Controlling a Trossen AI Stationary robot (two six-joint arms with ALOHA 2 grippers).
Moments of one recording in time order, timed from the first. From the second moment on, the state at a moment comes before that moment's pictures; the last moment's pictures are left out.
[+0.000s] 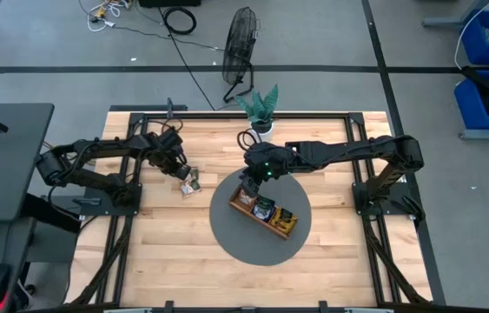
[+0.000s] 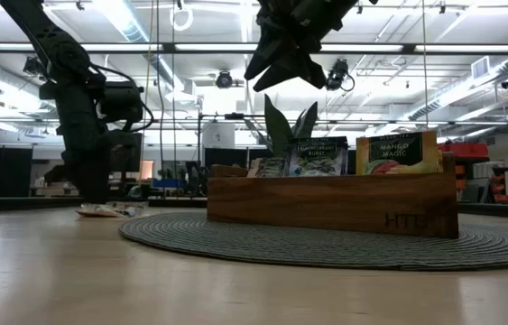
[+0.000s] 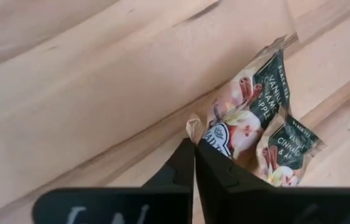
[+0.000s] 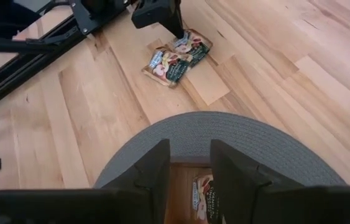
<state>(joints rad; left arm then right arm) 0.67 1.31 0.50 -0.47 0.22 -0.41 -0.02 1.68 1.38 -0.47 0.07 0.54</state>
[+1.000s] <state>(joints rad) 0.57 1.10 0.94 -0.47 0.21 -0.49 -0.12 1.64 1.38 -0.12 0.08 0.78</state>
